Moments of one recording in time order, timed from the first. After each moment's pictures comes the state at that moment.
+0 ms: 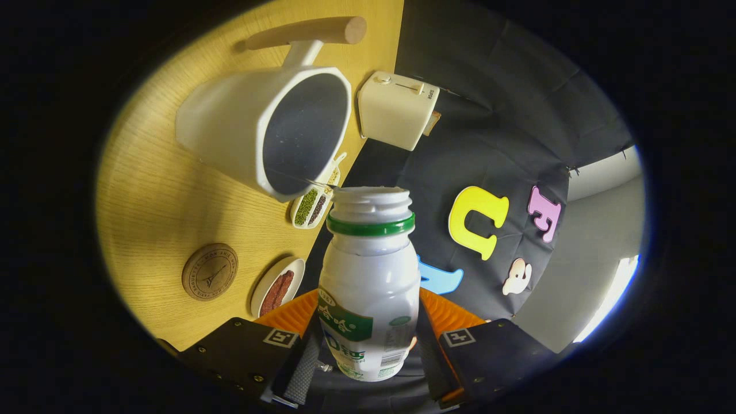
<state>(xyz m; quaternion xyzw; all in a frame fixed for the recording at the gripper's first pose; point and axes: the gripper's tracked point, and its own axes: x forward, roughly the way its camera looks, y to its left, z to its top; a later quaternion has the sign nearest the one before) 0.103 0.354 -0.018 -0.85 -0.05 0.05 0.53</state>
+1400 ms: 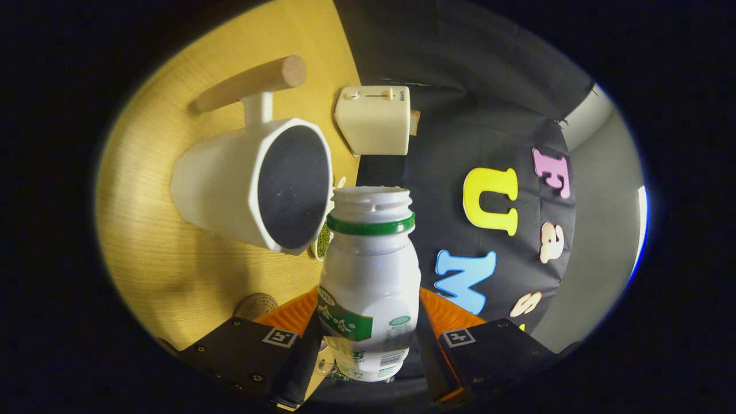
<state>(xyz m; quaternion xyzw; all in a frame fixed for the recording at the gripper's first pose) 0.095 0.355 -0.048 -0.74 -0.01 0.11 0.66</state>
